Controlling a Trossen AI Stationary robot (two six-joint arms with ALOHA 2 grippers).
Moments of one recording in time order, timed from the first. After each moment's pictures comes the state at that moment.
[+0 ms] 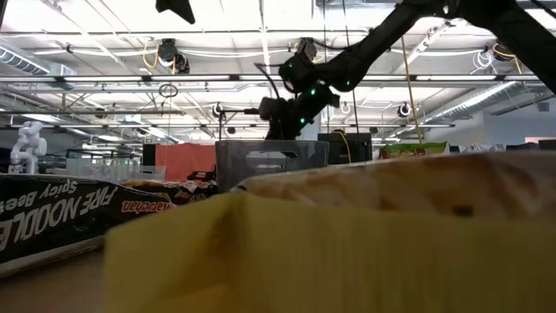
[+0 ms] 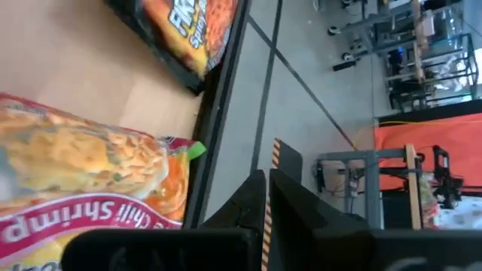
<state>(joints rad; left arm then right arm) 0.78 1.63 2.35 -1.57 0.13 0.31 -0.53 2.06 1.46 0.06 0.11 -1.08</state>
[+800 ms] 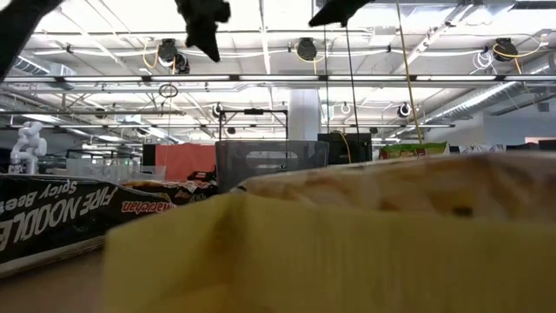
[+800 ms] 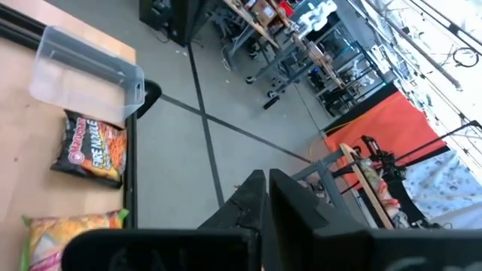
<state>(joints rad) 0.78 1.85 2.35 -1.49 0.13 0.34 -0.49 1.38 1.46 -0.30 0.11 -0.78</state>
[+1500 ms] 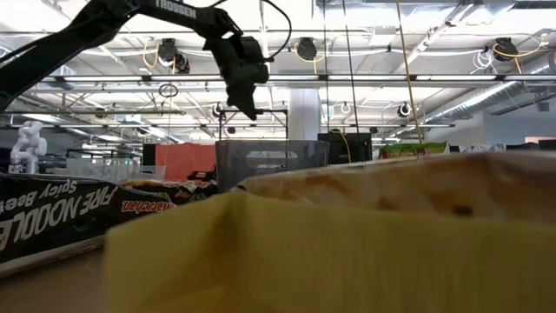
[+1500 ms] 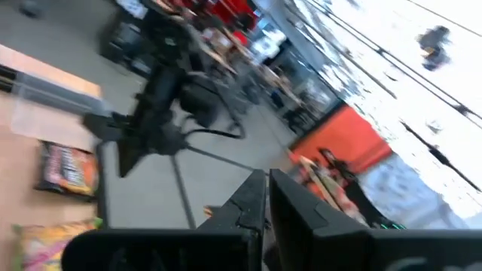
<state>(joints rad) 0.77 2.20 2.35 -1.31 0.28 0.45 -0.50 1.06 1.46 -0.46 0.18 -0.76</state>
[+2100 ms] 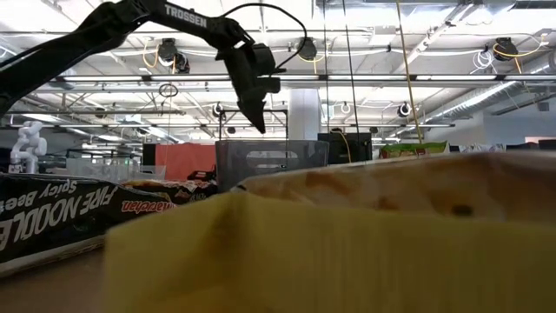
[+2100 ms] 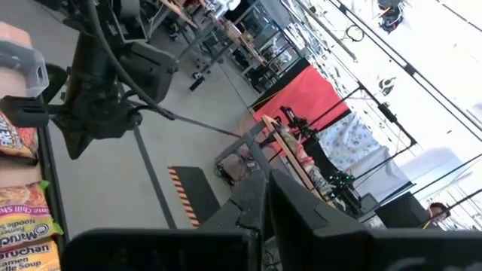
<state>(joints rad) 0.71 2.26 2.32 -1.19 0.12 0.57 -0.50 1.05 1.46 -0.48 0.37 -0.80</state>
